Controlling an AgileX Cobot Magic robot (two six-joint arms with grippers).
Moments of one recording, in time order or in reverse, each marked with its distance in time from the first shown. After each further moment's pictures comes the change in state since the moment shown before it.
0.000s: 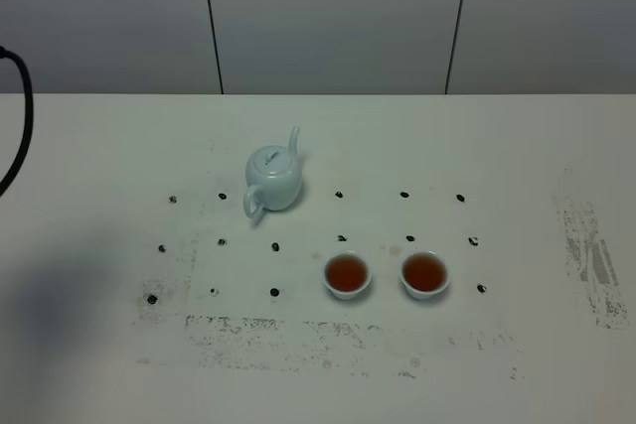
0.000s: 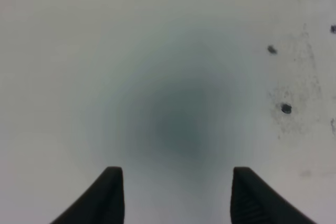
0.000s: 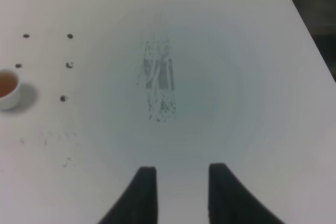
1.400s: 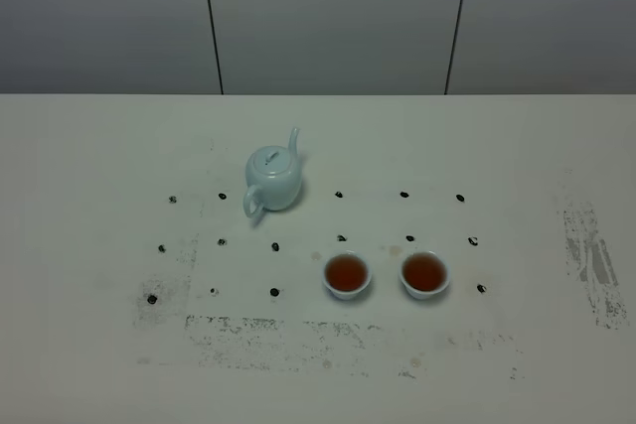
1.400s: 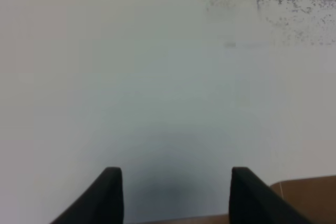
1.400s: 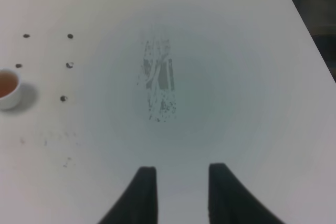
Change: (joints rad) left arm -0.060 -0.937 0.641 -0.046 0.127 -0.186; right arm 0.000 0.000 0.000 0.000 0.000 -0.001
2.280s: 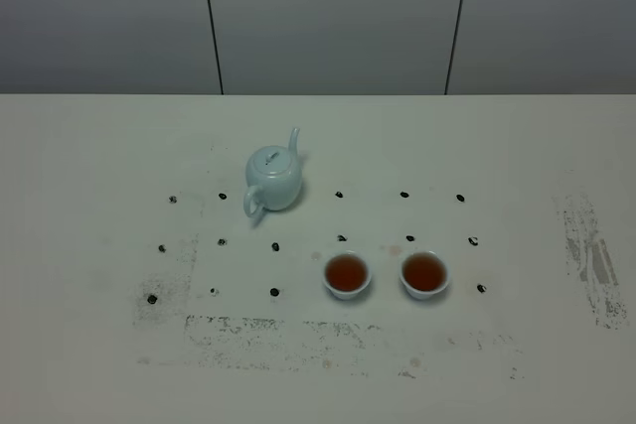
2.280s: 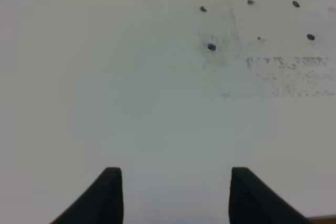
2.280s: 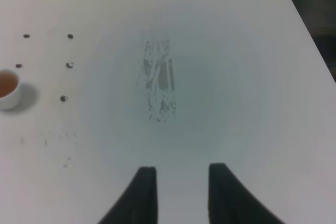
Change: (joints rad) left arm -0.027 -0.305 0.023 0.026 0.020 -0.049; right arm 0.000 0.000 0.000 0.000 0.000 0.001
